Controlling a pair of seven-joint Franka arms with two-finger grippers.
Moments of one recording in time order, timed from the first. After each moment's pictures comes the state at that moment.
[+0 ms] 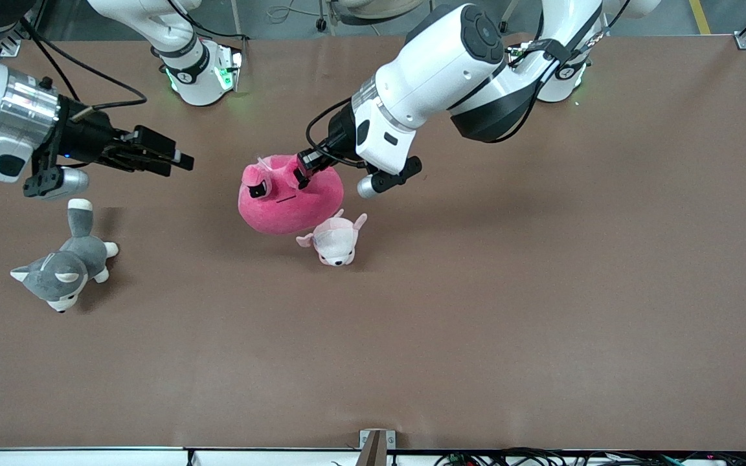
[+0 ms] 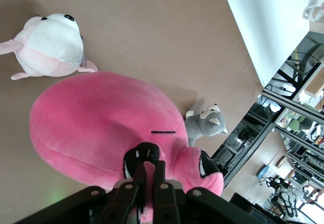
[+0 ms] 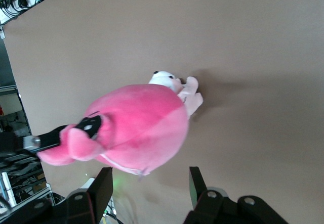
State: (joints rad) left arm -0.42 0.48 -0.49 -1.31 -0.32 2.35 -1.31; right arm 0.15 0.00 0.01 -1.65 0.60 1.66 0.22
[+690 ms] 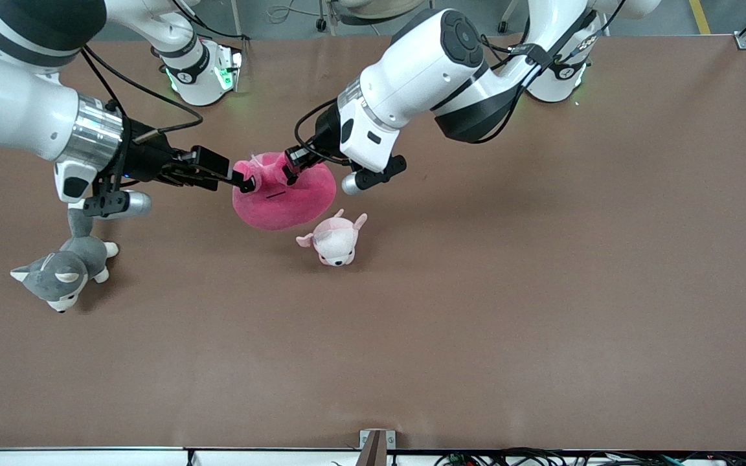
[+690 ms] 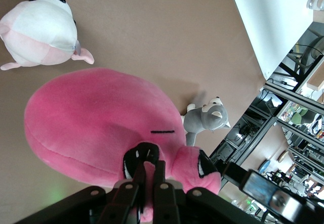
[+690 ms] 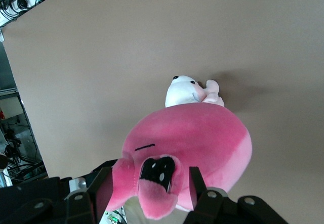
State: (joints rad) left arm -0.46 0.51 -0.49 -1.31 -0.32 2.38 -1.32; right arm 0.25 0.13 0.01 -1.56 0.60 1.72 0.31
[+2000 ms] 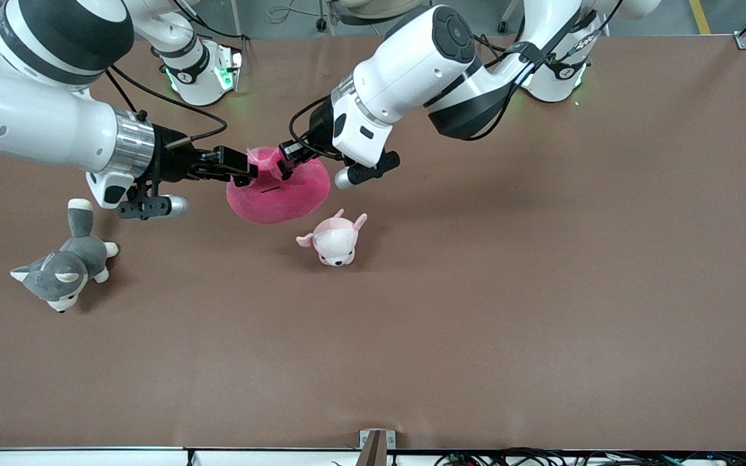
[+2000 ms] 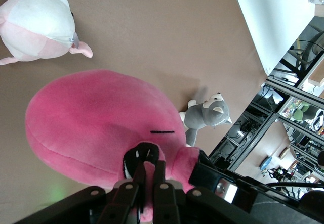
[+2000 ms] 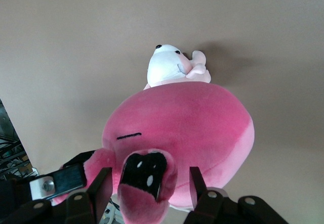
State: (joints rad) left arm -0.48 0.51 -0.49 -1.31 -0.32 2.38 -1.32; right arm 0.28 0.15 0.00 -1.56 0.57 1.62 0.31
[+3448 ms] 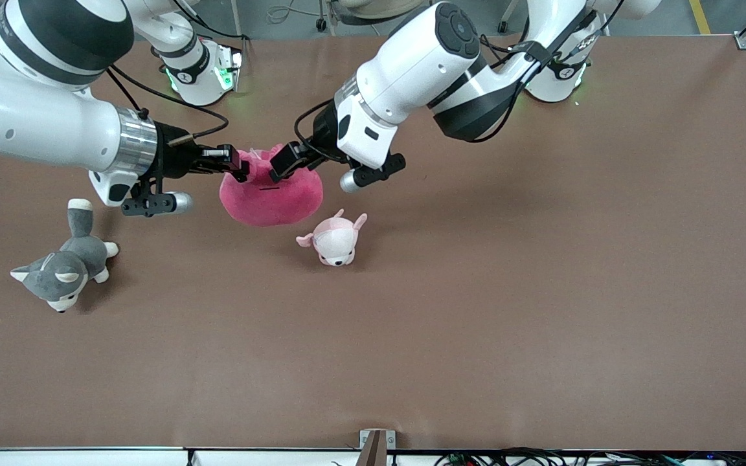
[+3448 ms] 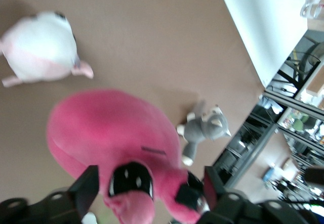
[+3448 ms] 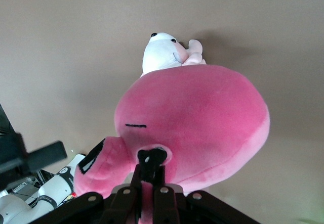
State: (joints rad) left arm -0.47 0.51 -0.47 -1.30 -0.21 2.38 -1.34; right arm 0.28 0.15 0.00 -1.56 0.56 1.58 0.31
